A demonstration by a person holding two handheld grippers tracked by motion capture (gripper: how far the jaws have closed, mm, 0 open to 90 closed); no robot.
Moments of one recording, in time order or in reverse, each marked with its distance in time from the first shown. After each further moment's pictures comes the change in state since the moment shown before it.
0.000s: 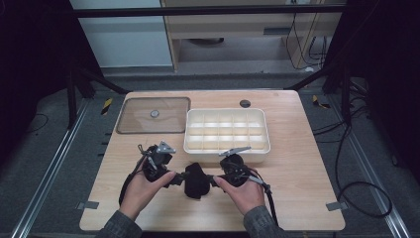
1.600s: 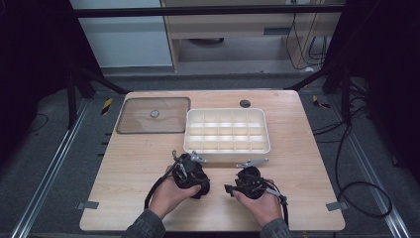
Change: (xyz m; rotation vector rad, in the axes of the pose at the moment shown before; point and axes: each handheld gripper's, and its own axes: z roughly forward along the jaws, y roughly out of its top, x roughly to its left) left arm -0.061 0.023 0.055 0.109 -0.108 0.106; right arm -0.035 -0.049 -0.010 0.031 -0.002 0.034
